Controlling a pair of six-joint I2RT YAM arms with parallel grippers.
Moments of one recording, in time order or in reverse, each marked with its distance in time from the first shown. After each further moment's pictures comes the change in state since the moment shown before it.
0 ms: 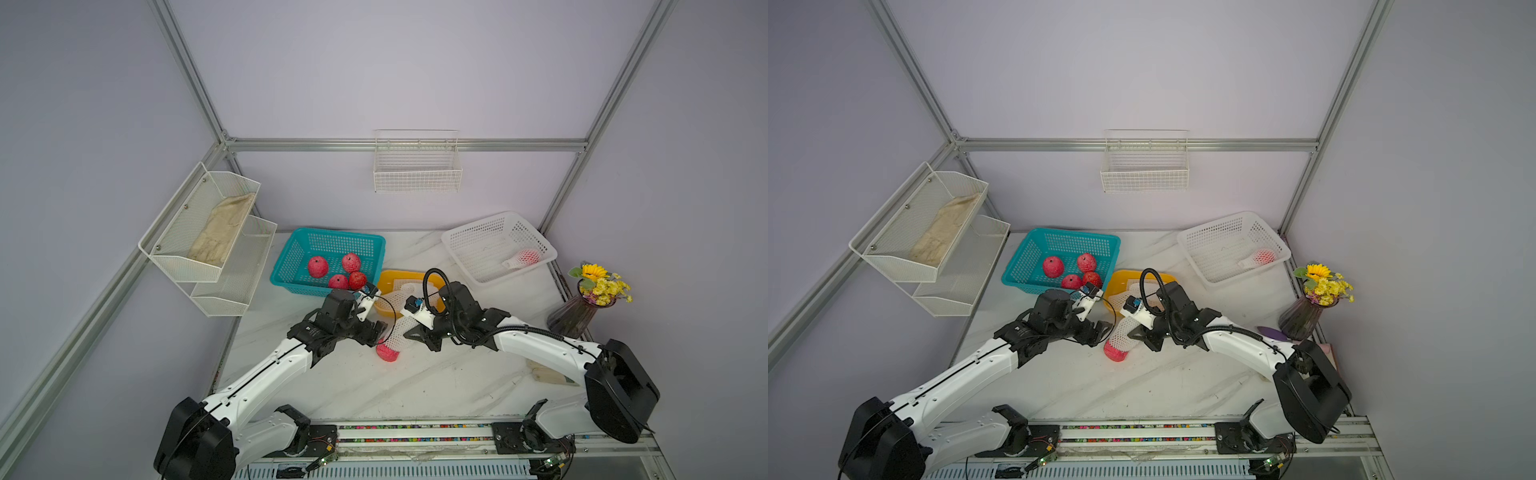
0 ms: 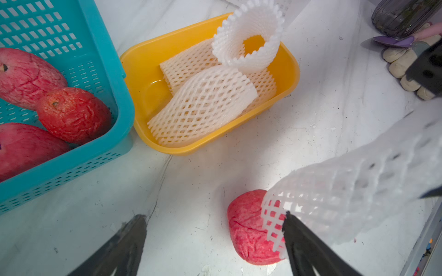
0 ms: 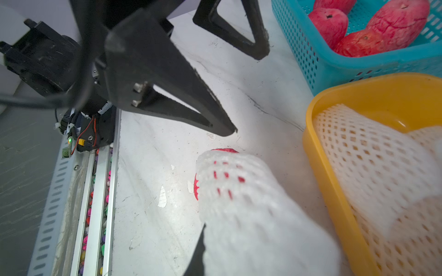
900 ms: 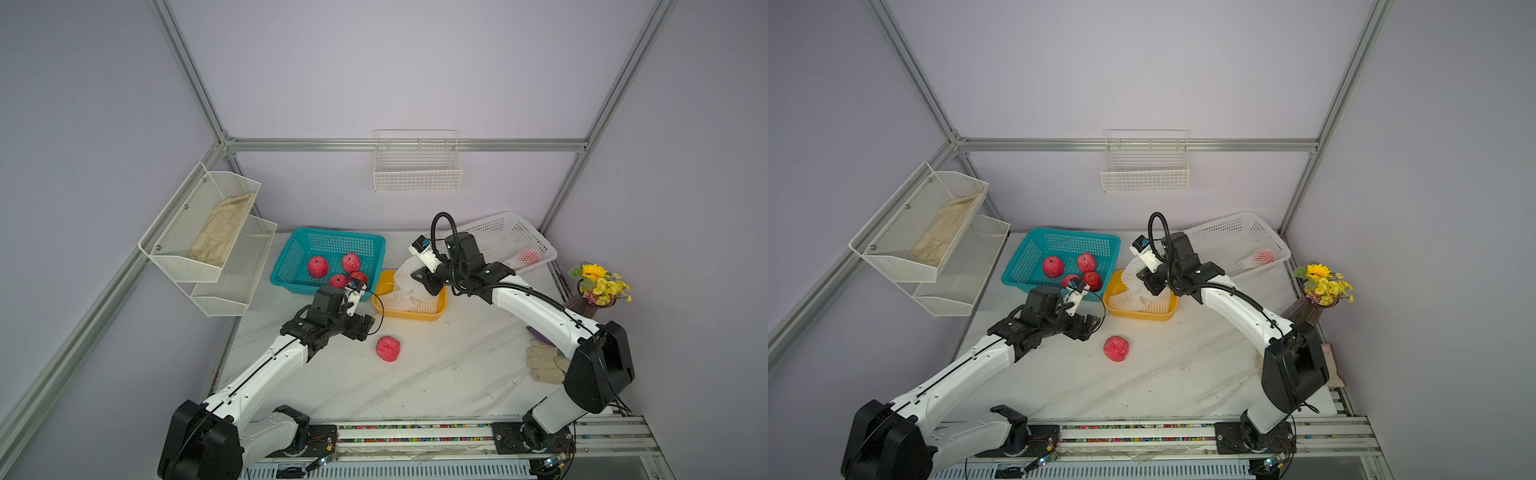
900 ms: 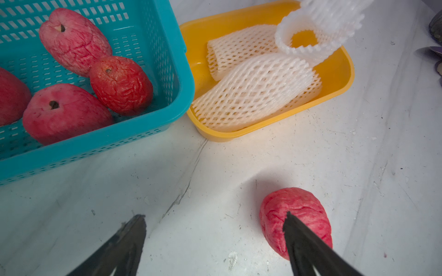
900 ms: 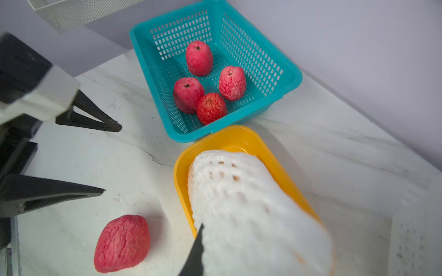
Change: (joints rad) left arm 0.121 0.009 0.008 -0.043 -0.019 -0.018; right arm -0.190 0.206 0.473 -0.197 0.206 0.092
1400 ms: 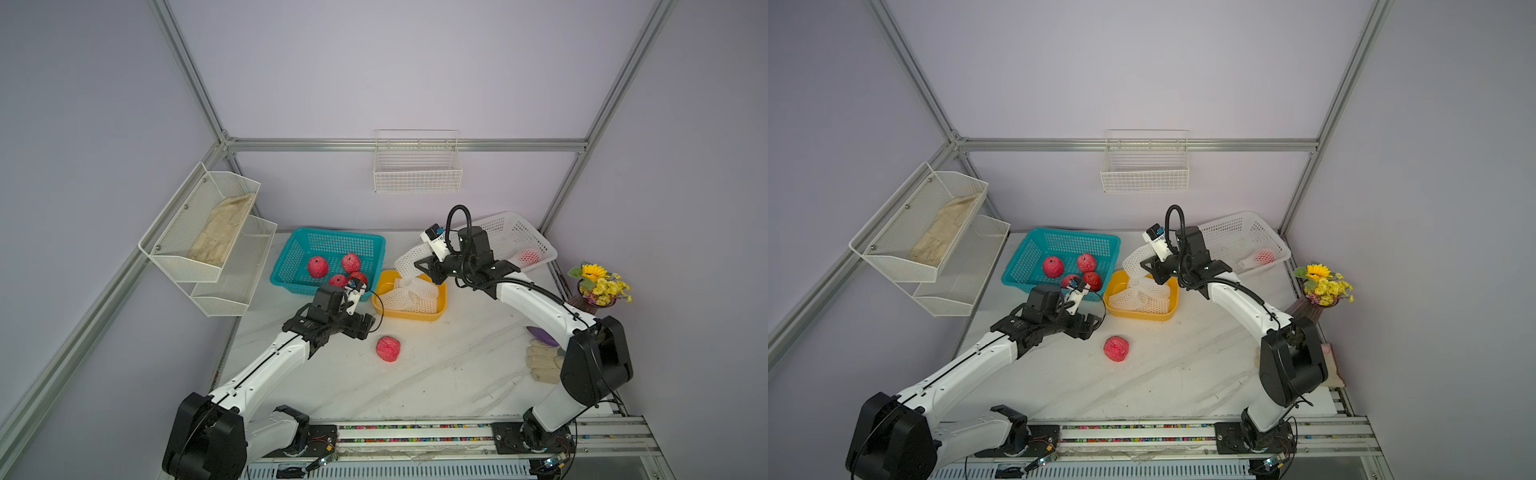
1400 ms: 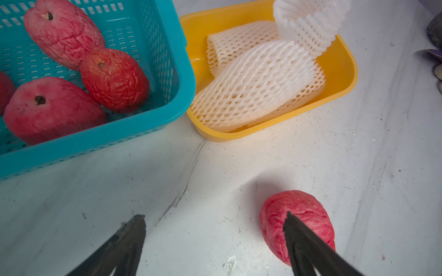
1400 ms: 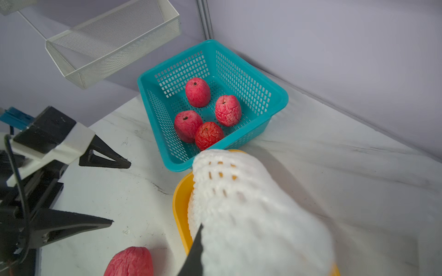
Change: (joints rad) left arm 0.016 0.037 0.000 0.021 0.034 -0.007; right arm -0.076 0.064 0.009 0.202 -0.180 0.134
